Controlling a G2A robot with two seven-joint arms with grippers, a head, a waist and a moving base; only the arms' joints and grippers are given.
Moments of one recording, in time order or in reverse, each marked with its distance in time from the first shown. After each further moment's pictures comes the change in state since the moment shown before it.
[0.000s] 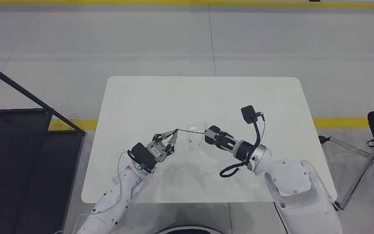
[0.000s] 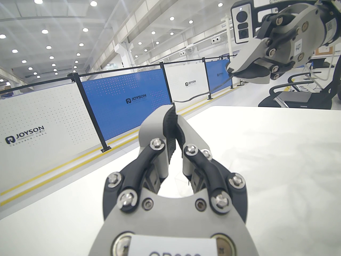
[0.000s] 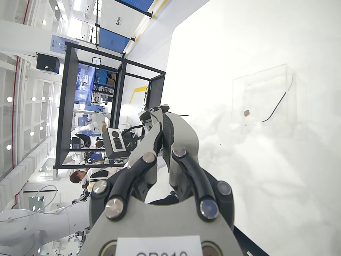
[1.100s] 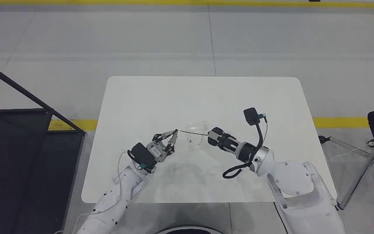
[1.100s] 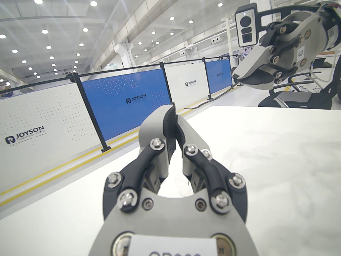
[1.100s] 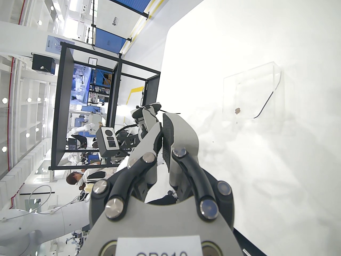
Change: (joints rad) left arm 0.000 0.000 0.000 0.000 0.000 0.000 0.000; right arm -0.025 0.009 0.030 0.005 -0.002 -0.026 0.021
